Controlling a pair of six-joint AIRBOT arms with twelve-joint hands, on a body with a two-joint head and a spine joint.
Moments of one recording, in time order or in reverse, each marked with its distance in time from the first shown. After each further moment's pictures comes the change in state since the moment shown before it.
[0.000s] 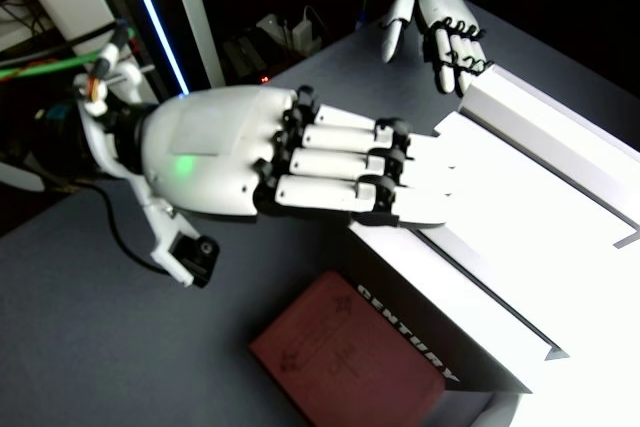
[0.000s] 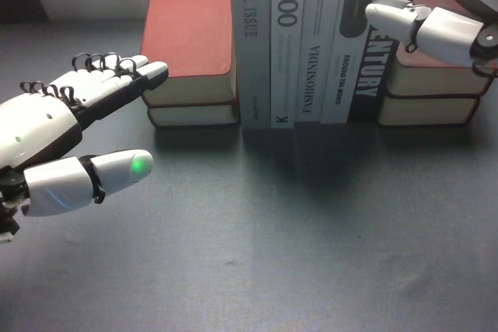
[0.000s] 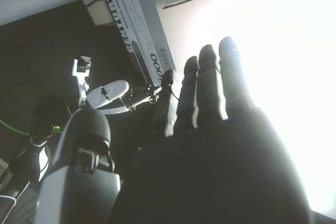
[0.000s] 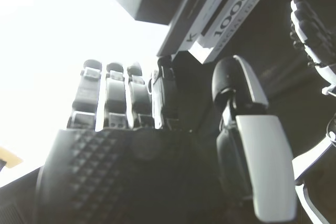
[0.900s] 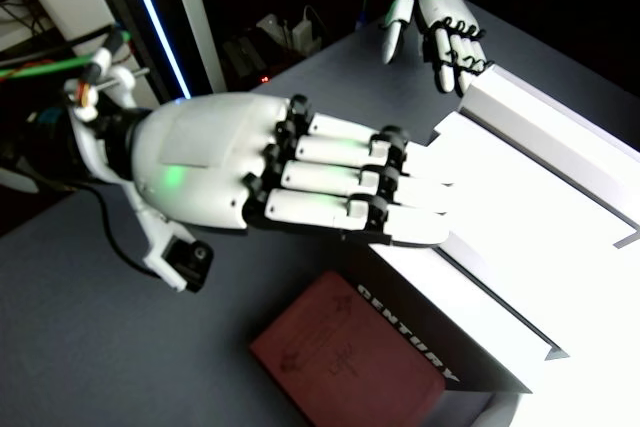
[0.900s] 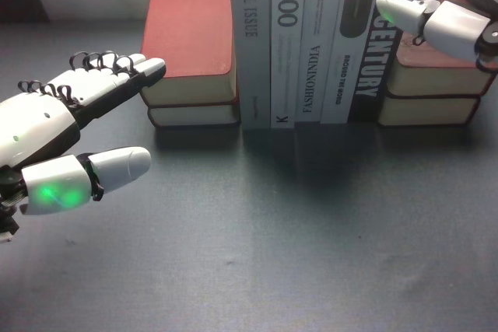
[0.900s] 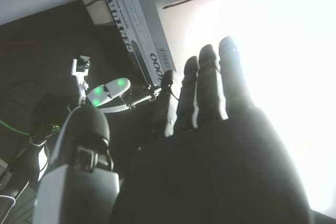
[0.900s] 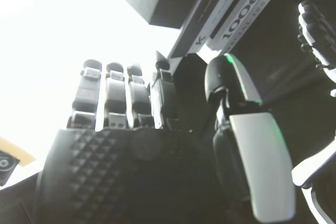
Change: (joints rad) left arm 0.003 0.000 0.000 -0.011 -0.008 -0.001; right arm 0.000 0.010 -0.009 0.031 0.001 -0.002
